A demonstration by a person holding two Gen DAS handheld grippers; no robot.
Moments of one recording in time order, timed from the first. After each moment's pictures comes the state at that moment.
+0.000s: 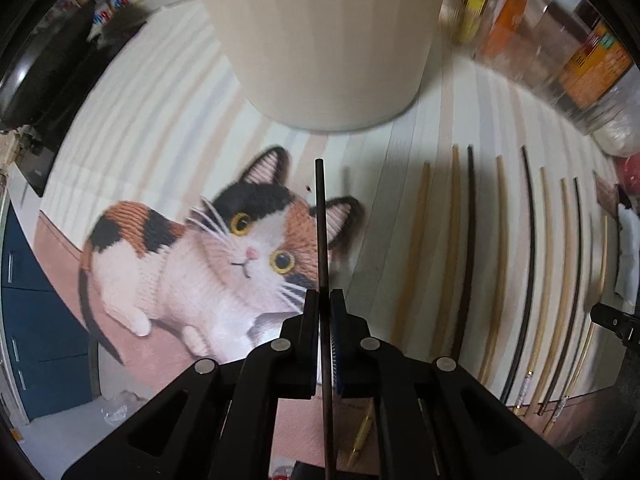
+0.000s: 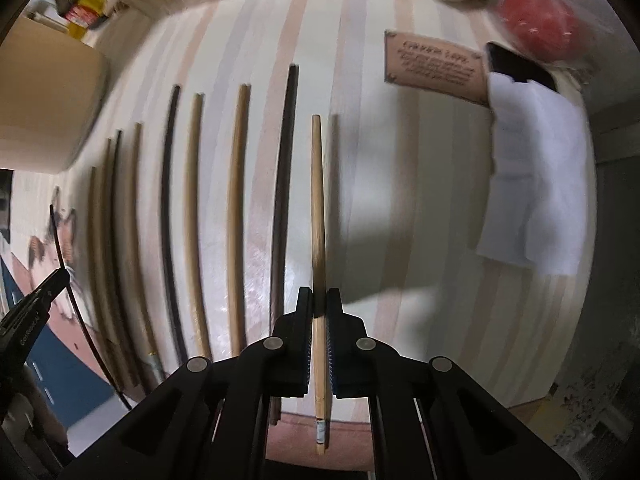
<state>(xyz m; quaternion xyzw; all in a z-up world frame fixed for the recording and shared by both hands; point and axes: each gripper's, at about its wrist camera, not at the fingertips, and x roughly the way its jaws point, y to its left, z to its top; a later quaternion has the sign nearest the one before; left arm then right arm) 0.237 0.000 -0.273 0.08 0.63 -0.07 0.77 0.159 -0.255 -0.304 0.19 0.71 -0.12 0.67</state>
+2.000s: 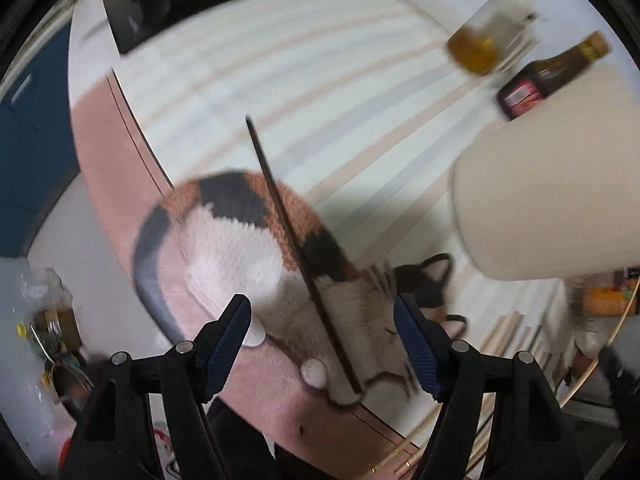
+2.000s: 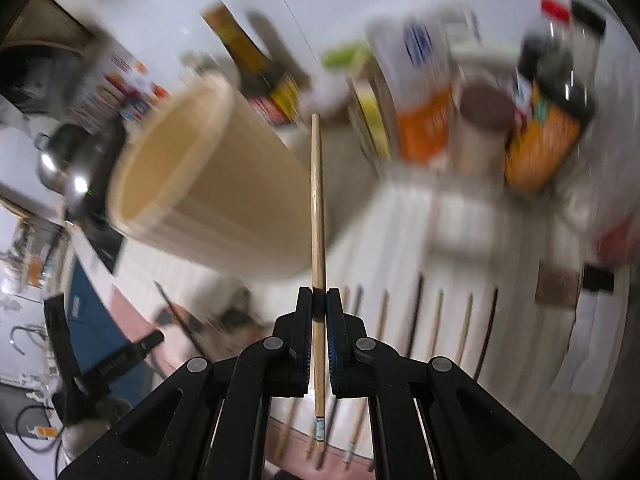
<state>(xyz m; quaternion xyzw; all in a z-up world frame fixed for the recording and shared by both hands) 0.310 0.184 -0.273 -0.18 0.64 0.06 0.75 0.304 -0.173 -0.215 0.19 0.61 -0.02 0.77</state>
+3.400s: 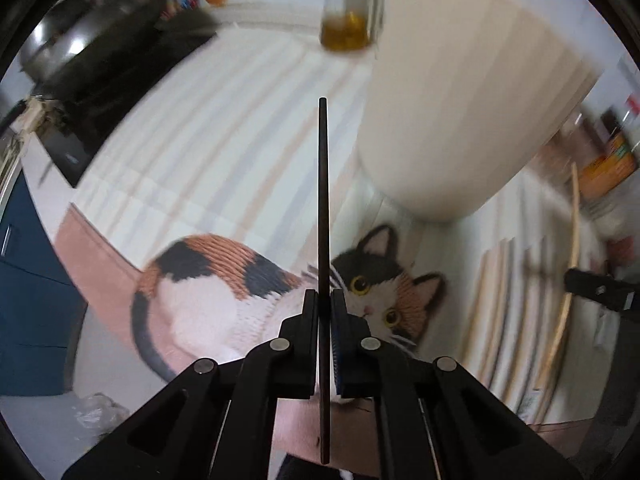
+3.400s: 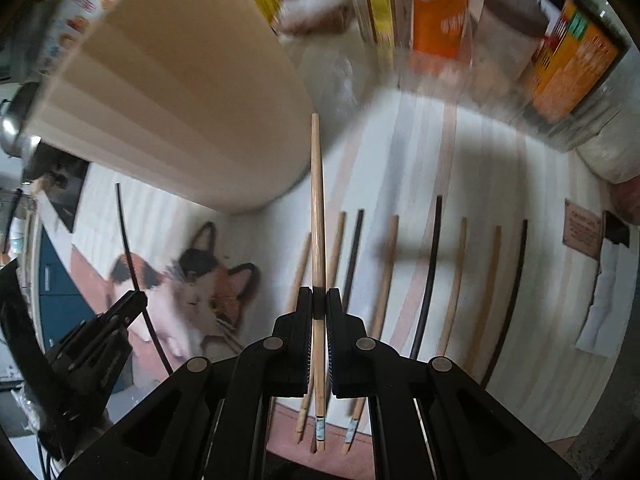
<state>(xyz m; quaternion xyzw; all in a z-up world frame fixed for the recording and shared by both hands) 0.262 0.089 -0.224 0.01 0.57 -0.05 0.82 0.288 -0.128 -0.239 0.17 0.64 -0.02 0.75</state>
